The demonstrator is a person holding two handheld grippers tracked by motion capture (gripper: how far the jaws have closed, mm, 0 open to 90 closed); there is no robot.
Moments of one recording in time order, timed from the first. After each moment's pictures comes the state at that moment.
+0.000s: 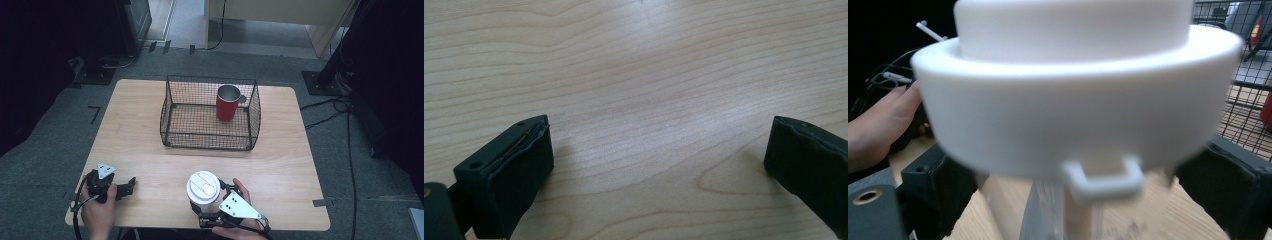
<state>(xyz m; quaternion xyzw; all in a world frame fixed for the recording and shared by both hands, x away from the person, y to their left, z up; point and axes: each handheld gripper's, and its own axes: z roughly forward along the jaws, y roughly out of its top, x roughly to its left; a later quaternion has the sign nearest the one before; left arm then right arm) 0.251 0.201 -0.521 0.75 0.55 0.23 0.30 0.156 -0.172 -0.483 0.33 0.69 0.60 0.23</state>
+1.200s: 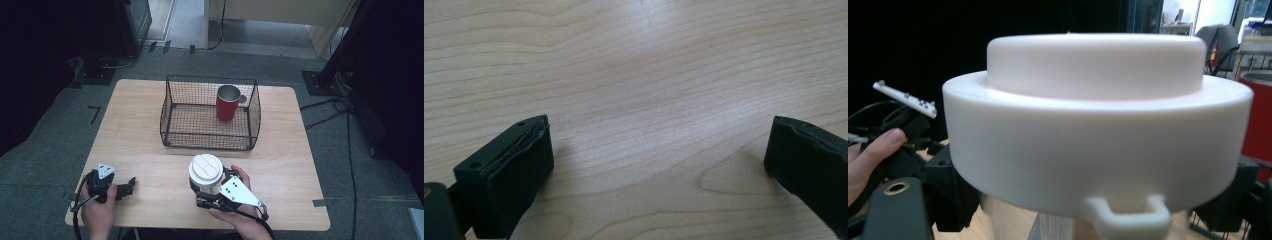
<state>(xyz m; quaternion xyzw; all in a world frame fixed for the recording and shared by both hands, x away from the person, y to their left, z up) 0.251 0.201 -0.521 0.75 0.55 0.23 0.30 0.183 -0.165 -0.446 0.35 0.65 0.62 0.28</state>
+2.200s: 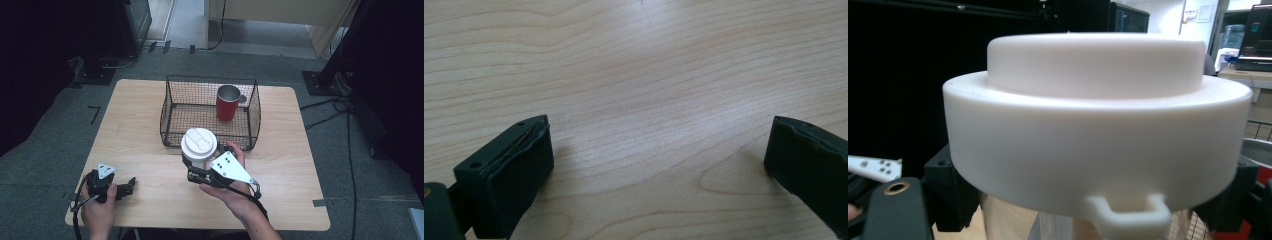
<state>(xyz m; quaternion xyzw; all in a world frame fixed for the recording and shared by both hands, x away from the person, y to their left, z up) 0.251 0.201 -0.520 0.75 0.55 0.23 0.29 0.223 -0.145 -0.398 0.34 0.63 0.63 0.32</state>
